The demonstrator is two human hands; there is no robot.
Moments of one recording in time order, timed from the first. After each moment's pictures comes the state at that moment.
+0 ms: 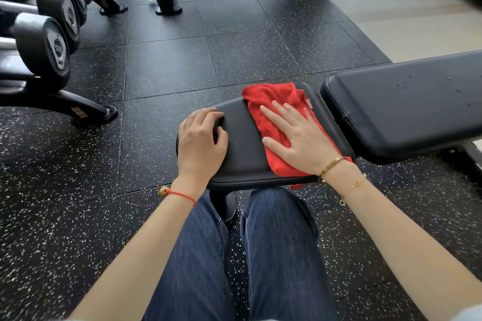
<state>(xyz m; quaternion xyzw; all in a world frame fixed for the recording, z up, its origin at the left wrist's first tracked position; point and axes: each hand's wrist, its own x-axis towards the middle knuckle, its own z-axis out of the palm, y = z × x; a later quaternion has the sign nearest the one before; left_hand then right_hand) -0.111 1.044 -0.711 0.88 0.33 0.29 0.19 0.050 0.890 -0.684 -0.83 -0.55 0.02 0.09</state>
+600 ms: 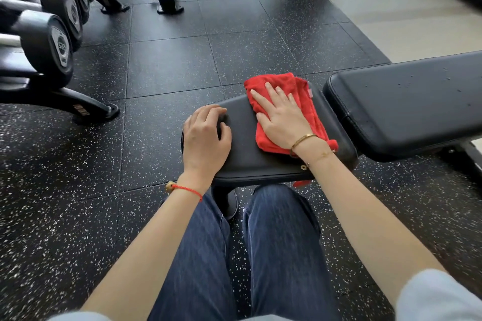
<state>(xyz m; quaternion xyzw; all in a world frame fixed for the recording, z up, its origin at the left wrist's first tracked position) -0.113 1.042 -0.706 0.87 0.34 0.29 0.21 0.047 0.950 -0.681 -0.86 -0.49 0.06 0.10</state>
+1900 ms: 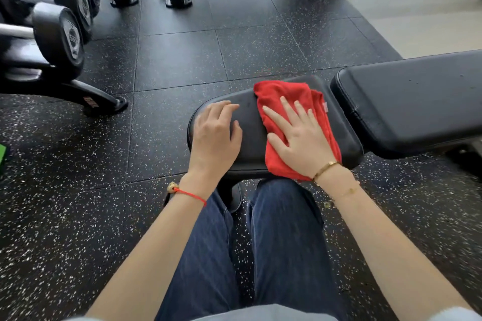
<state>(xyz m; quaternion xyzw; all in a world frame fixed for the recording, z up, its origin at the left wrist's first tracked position) -0.126 1.023 -0.689 0.89 0.31 0.27 0.20 0.019 0.896 -0.690 -0.86 -0.50 0.01 0.09</state>
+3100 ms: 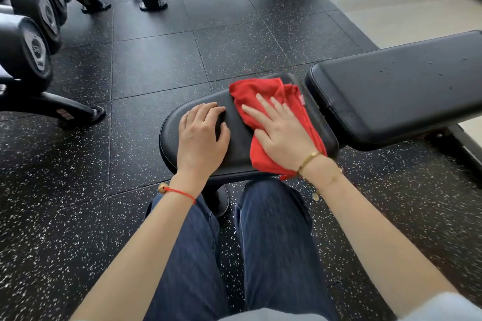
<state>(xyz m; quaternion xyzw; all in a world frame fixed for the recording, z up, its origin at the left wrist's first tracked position) -0.094 1.023 -0.712 0.91 0.30 0.25 0.15 0.040 0.892 -0.688 -0.84 -0.53 0.03 0.11</state>
